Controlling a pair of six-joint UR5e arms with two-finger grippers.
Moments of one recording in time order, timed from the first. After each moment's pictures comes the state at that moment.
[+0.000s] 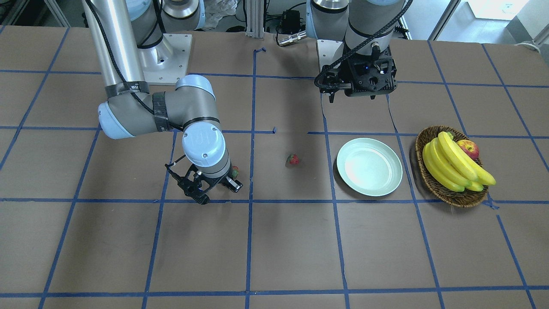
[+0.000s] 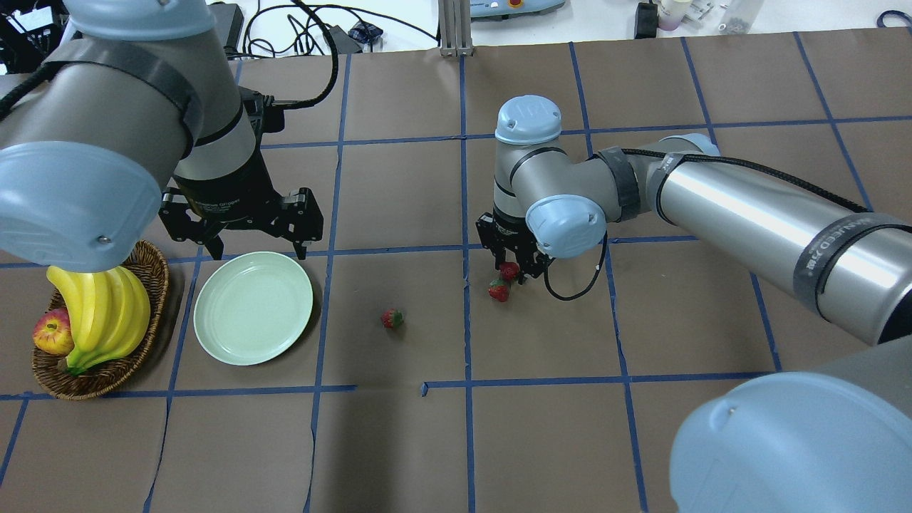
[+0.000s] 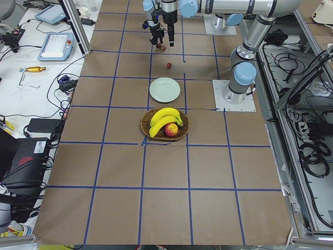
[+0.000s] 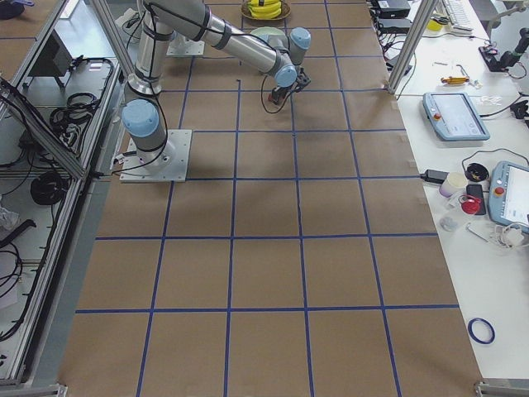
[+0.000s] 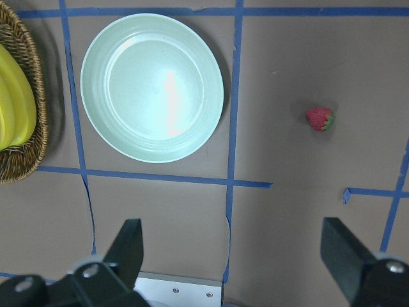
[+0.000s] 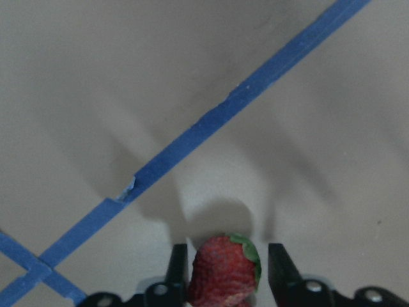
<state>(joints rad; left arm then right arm) -1.69 -1.50 -1.72 -1.60 1.70 -0.17 1.83 -1.08 1.75 -2.05 -1.50 0.95</state>
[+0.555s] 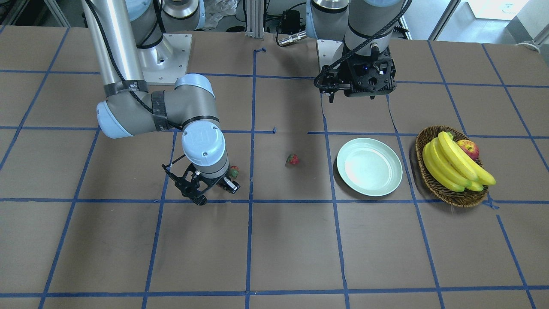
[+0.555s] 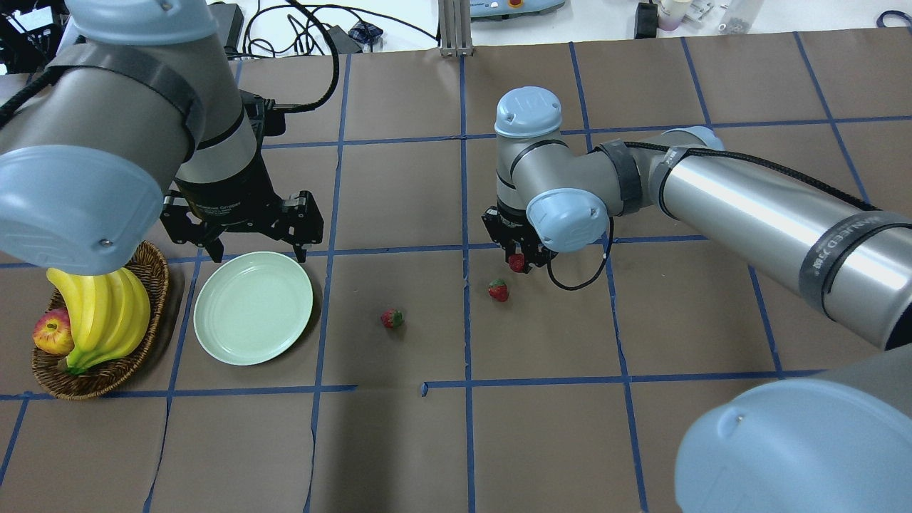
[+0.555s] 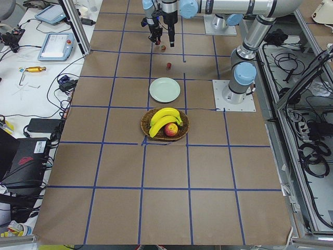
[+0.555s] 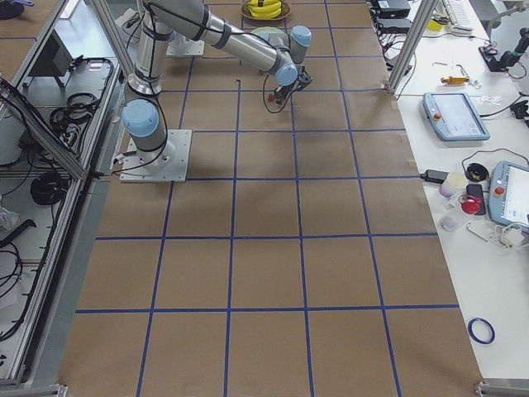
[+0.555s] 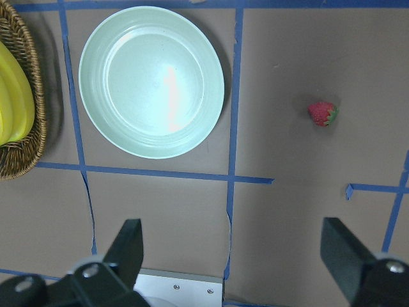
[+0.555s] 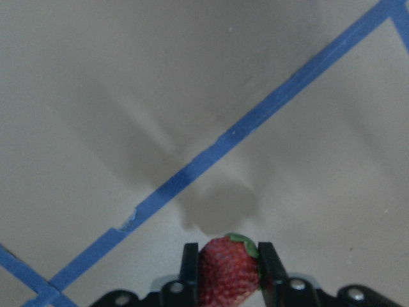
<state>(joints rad) -1.69 -1.50 -1.73 -1.60 1.70 -0.16 1.83 -1.11 1.72 -2.04 -1.59 0.94</state>
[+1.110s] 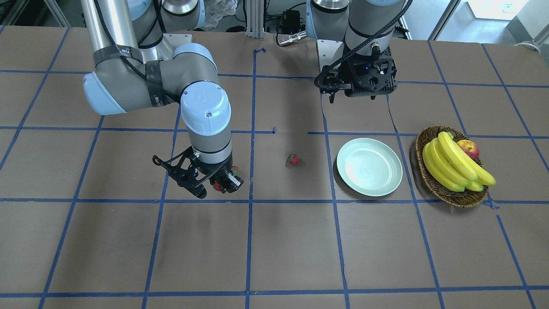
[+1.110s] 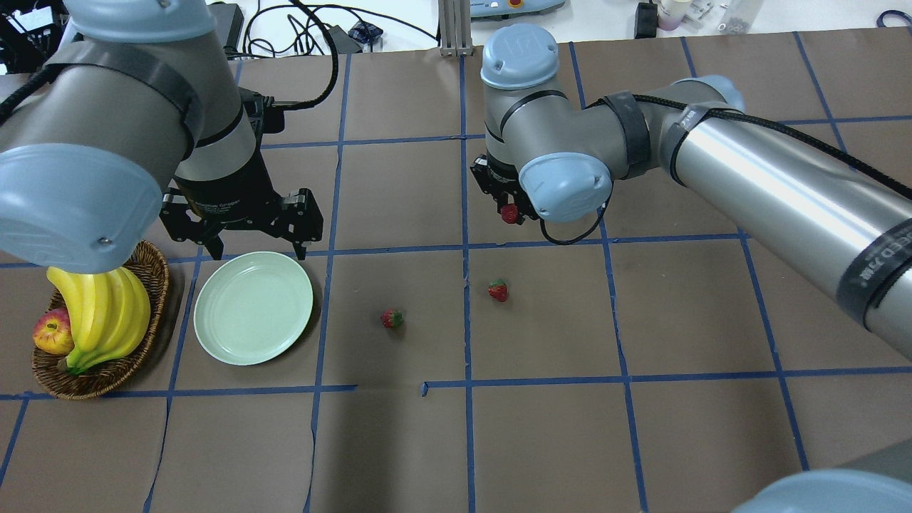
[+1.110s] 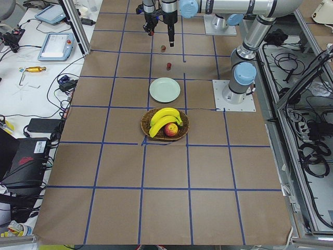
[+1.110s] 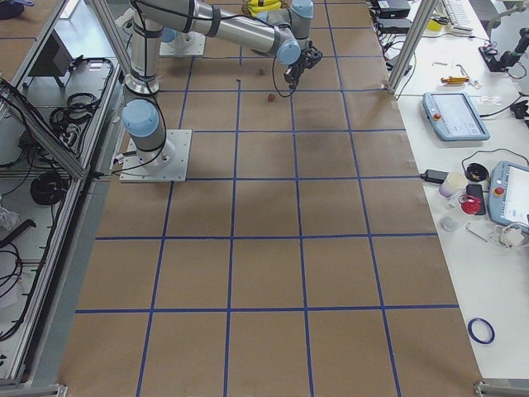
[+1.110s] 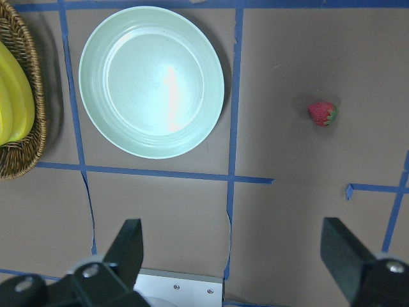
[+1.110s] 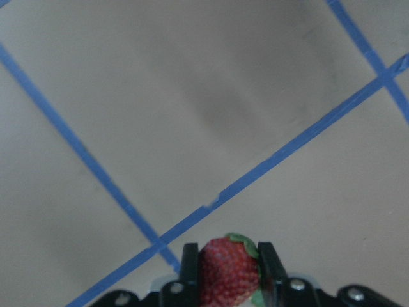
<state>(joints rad) -1.69 -1.50 -1.72 -1.60 1.70 -0.16 1.88 -1.17 1.62 -2.04 -1.58 0.93</state>
